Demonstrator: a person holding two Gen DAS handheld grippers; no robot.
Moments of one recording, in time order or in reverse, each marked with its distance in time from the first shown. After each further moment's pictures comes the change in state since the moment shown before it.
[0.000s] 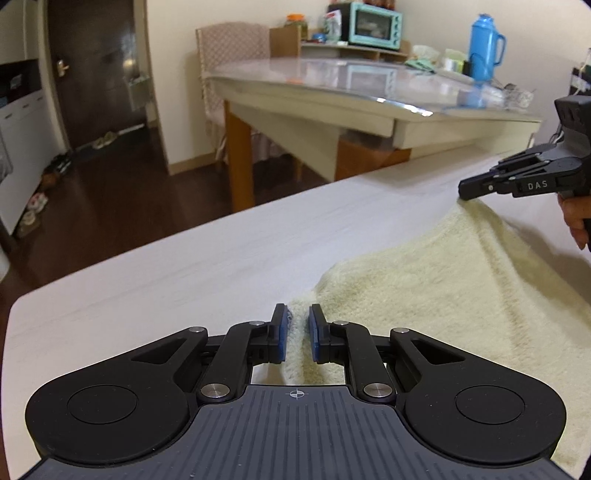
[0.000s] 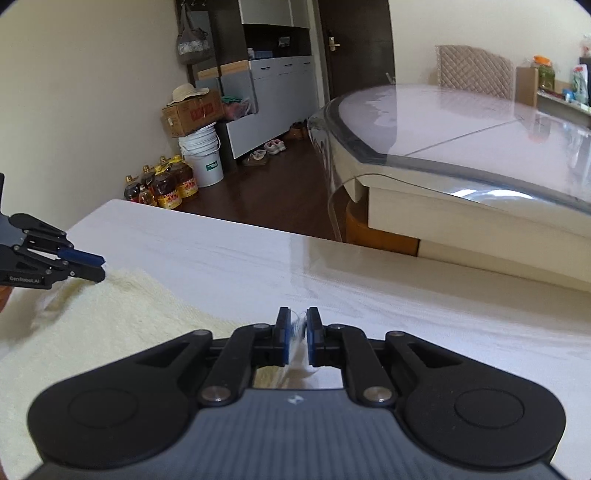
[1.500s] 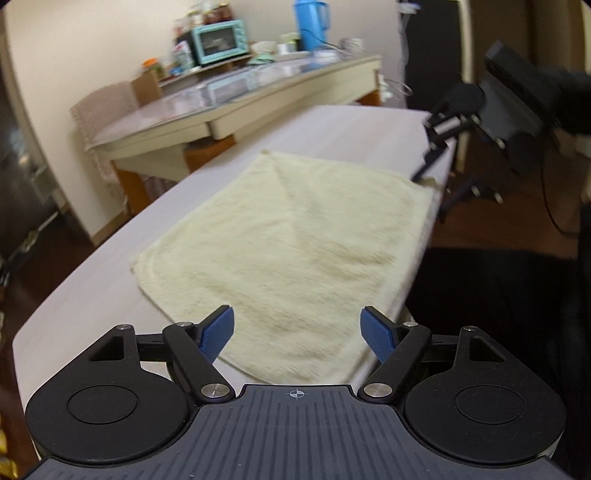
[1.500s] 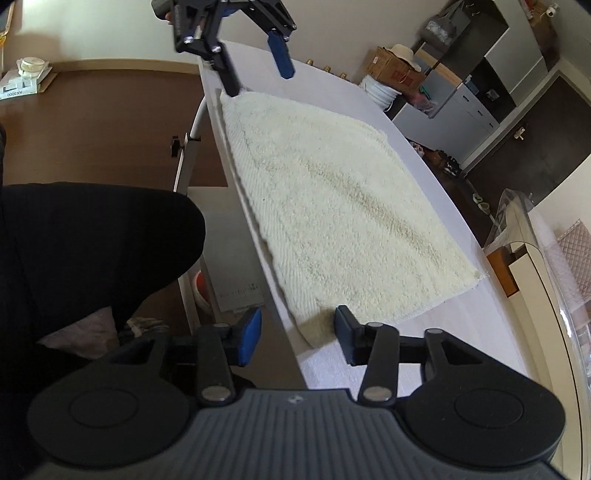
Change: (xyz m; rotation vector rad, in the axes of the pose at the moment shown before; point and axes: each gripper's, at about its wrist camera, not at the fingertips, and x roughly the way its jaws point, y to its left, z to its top) left arm -0.144 -0.098 -0.120 0.524 -0.007 -0.228; right arm -0.111 0.170 -0.160 -0.879 0.151 0.051
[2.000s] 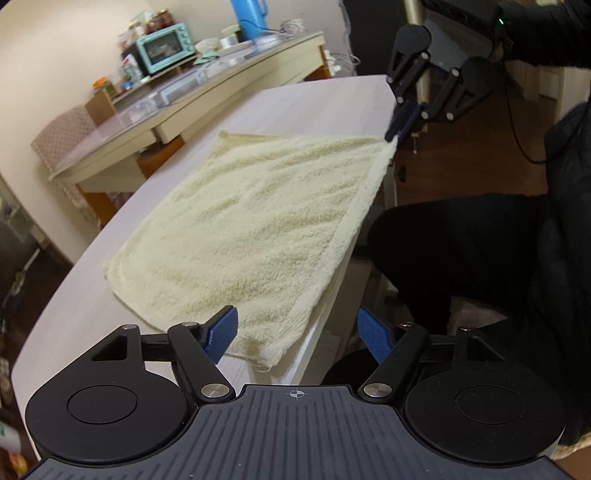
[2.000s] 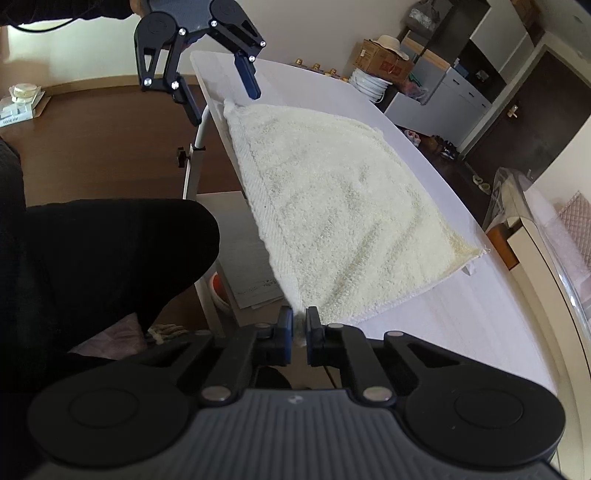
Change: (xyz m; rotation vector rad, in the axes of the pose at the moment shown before) left arm 0.014 -0.023 -0.005 0.177 0.036 -0.044; right arm -0.037 0.006 -0.012 0.095 0.006 0.027
